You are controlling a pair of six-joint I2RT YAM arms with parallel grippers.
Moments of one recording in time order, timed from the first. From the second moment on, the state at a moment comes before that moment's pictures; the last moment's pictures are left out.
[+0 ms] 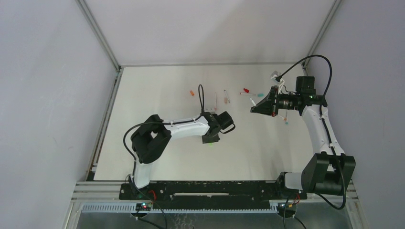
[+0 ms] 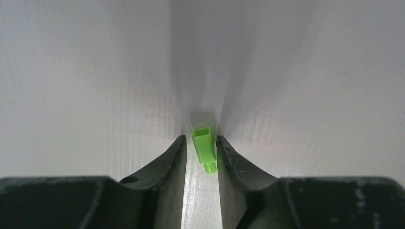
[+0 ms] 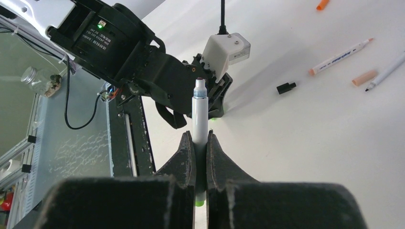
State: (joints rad) left arm -0.98 1.98 1.37 -0.80 -0.39 -1.09; right arm -0.12 1.32 1.13 -0.75 -1.32 -0.46
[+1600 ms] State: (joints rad) left arm -0.97 0.81 0.54 0.66 -0.13 -0.57; right arm 0.20 1.02 1.20 -0.71 -1.29 -0.48
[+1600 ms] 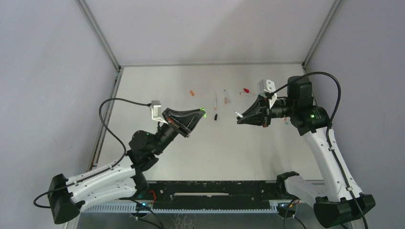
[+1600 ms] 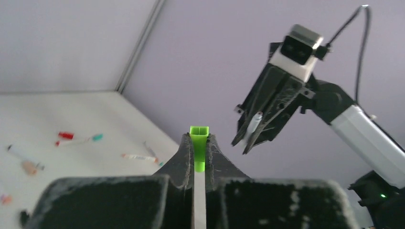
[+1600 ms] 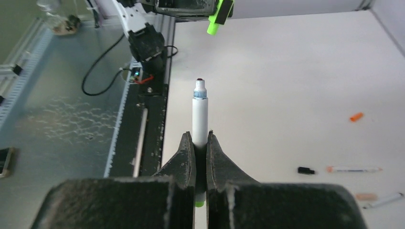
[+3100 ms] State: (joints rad) left arm -1.11 1.27 0.69 1.40 -0.15 -0.64; right arm 0.31 1.00 1.10 -0.21 -1.37 0.22
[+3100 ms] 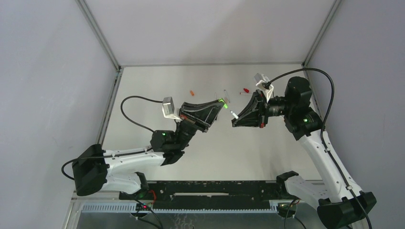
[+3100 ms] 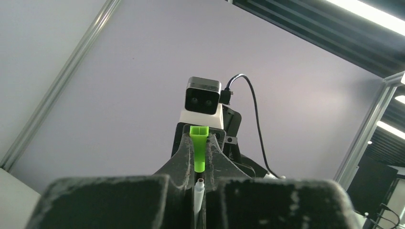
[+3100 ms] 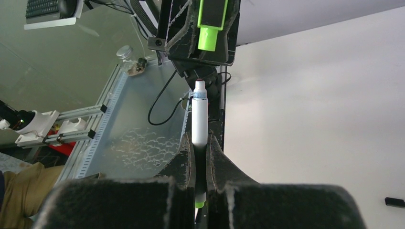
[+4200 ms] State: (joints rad) left arm -1.12 1.32 0.70 1.43 -0.16 -0.69; right arm 0.31 1.00 1.10 -0.17 -1.34 0.27
